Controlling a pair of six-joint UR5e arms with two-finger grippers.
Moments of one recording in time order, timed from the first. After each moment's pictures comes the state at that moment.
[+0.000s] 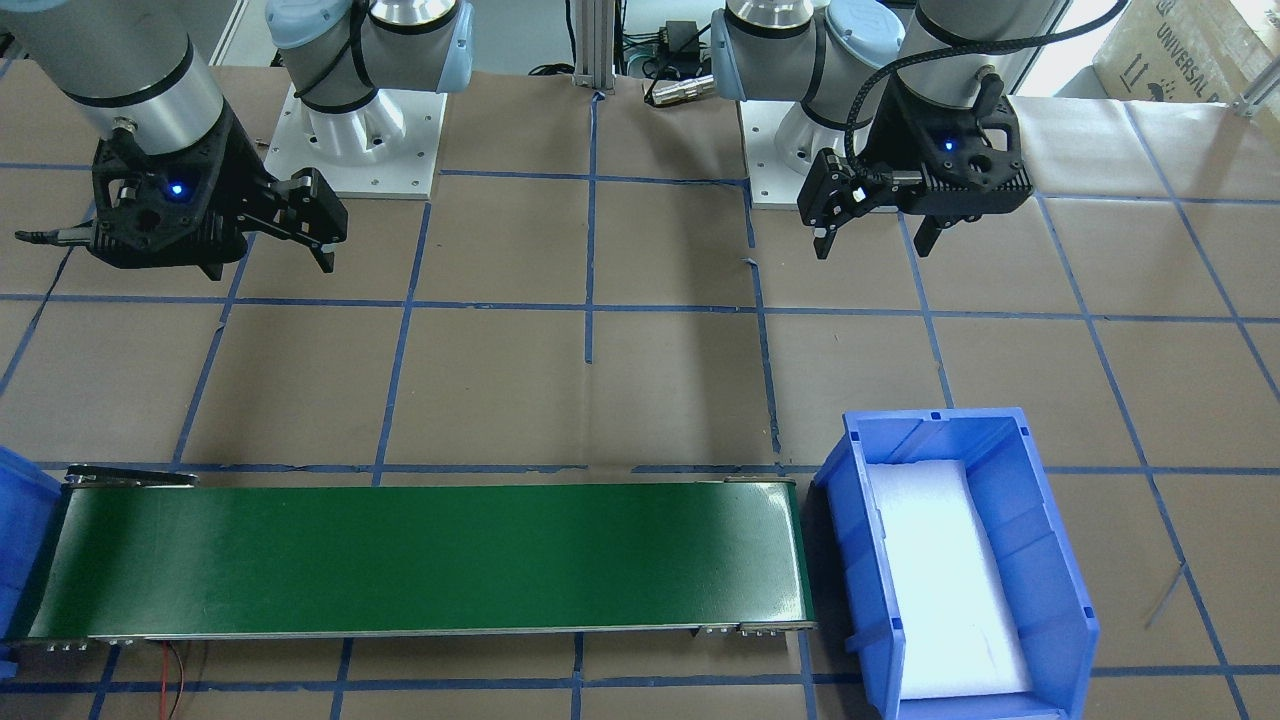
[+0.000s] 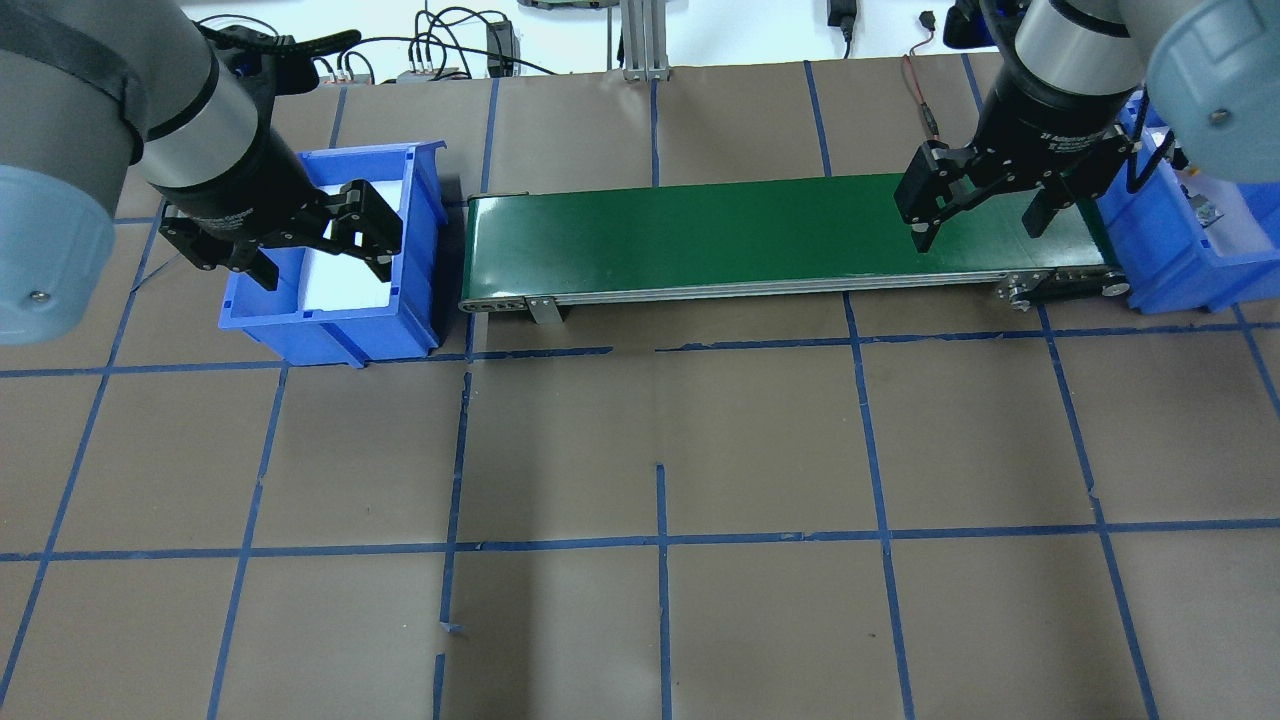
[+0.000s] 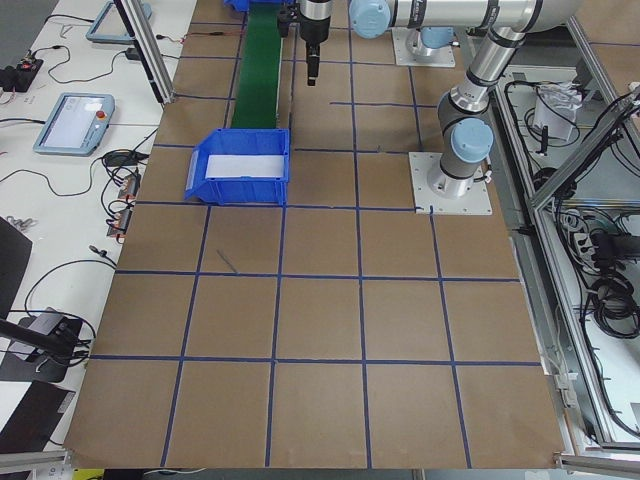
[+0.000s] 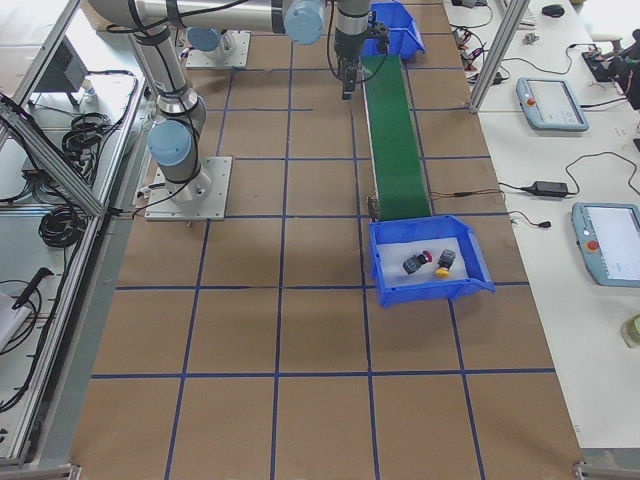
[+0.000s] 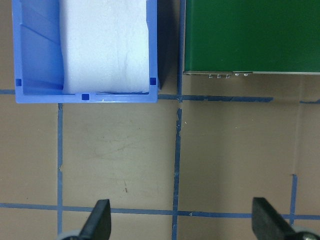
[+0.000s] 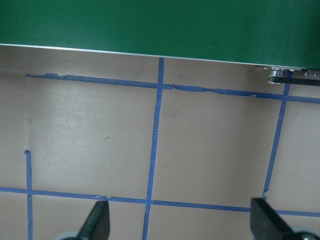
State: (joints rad) left arm -1.56 -1.48 -1.69 -1.47 1.59 -0.03; right arm 1.52 -1.56 1.58 -1.56 -1.58 -0.15
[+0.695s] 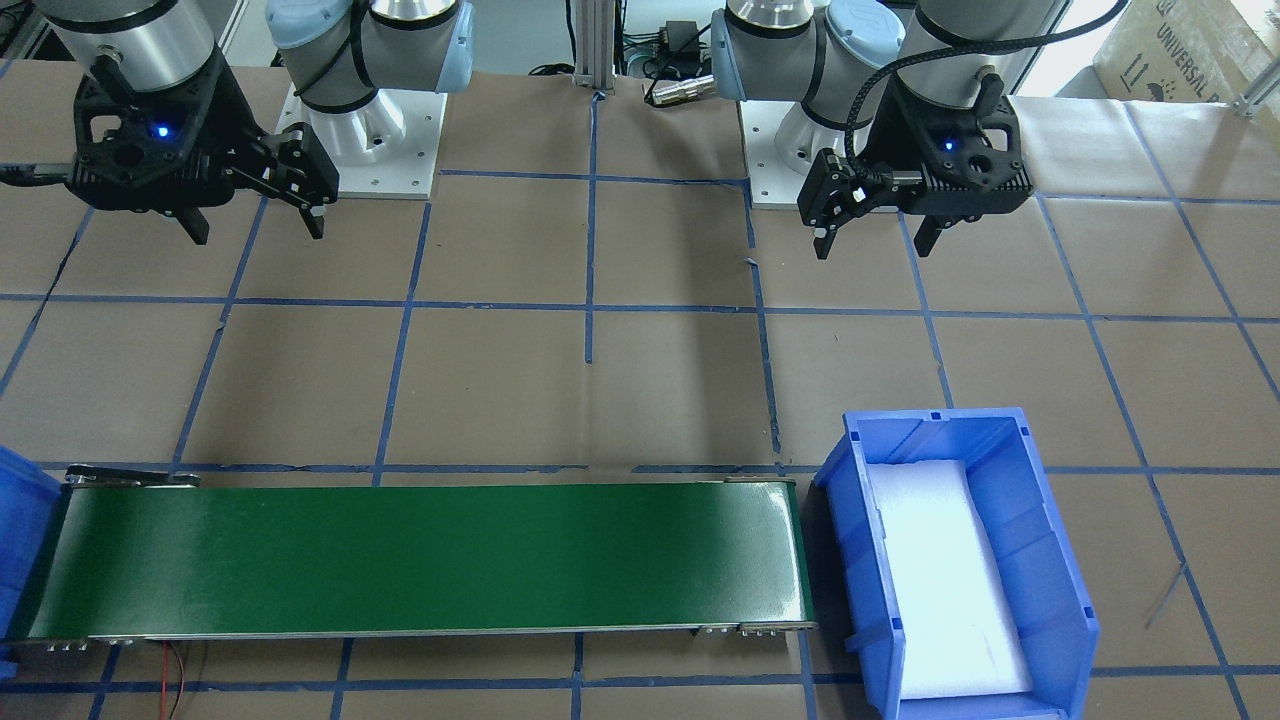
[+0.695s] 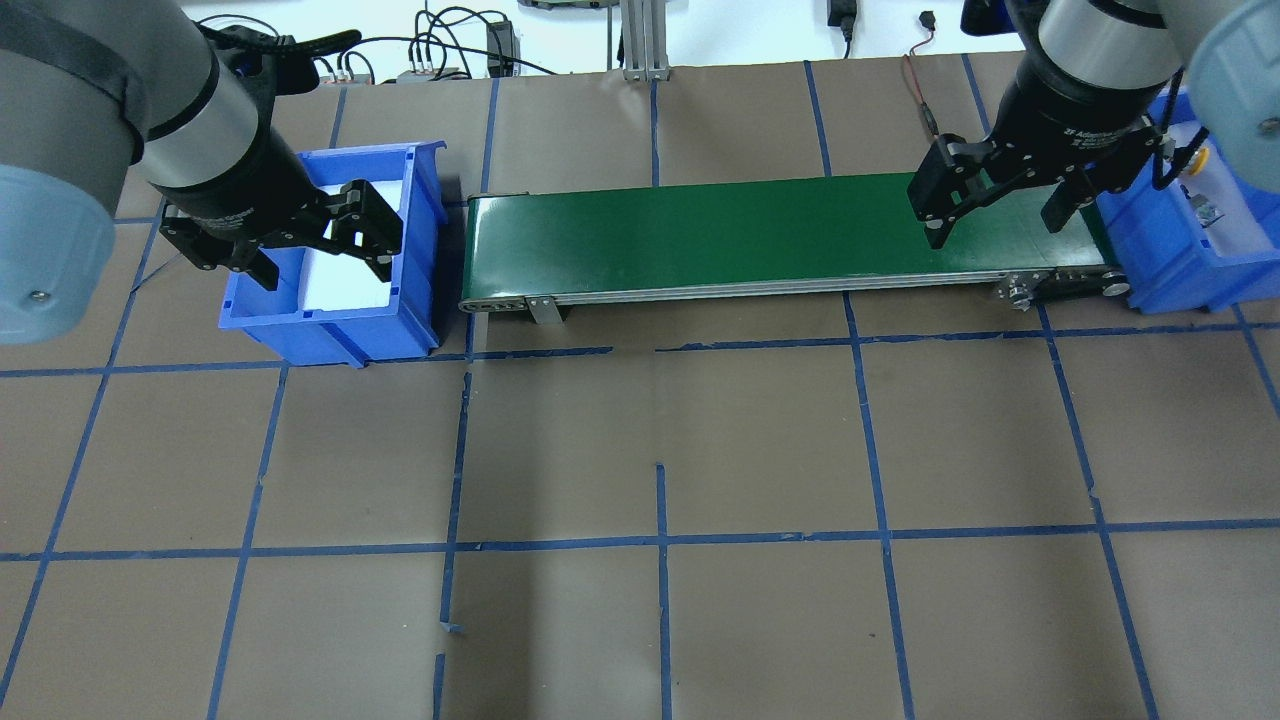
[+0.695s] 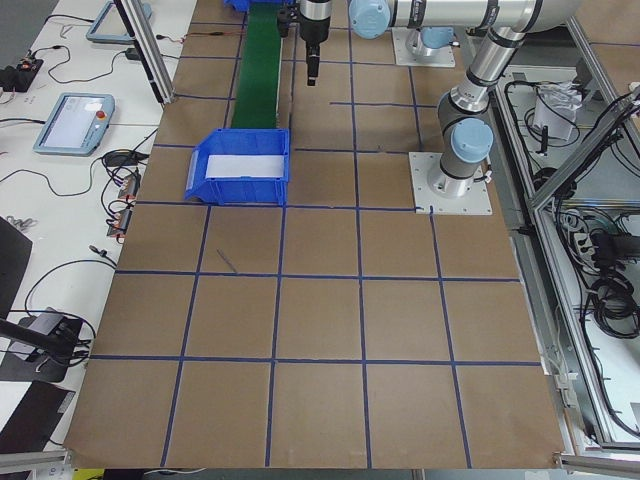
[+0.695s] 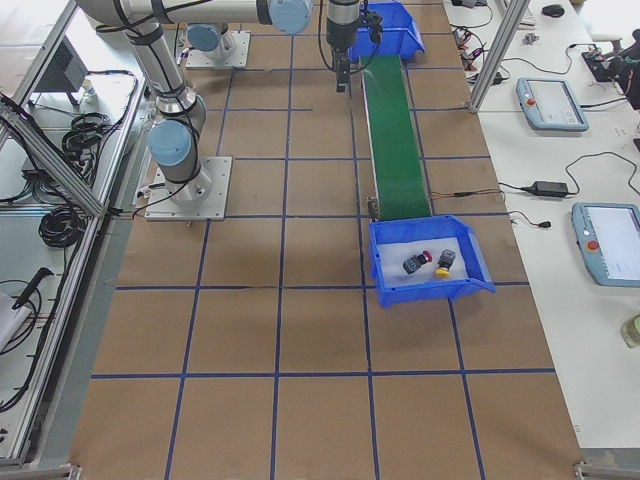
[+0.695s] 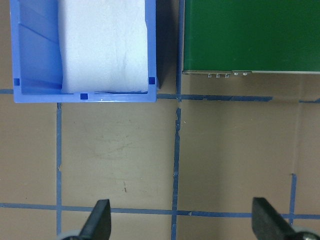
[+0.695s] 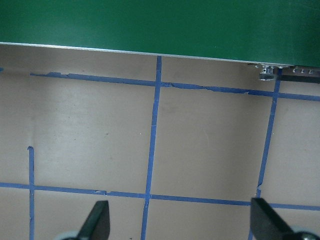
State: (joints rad) left arm -1.56 -1.48 -1.69 -1.47 1.59 -0.03; right arm 1.52 -1.62 1.59 -1.54 -1.58 -0.15
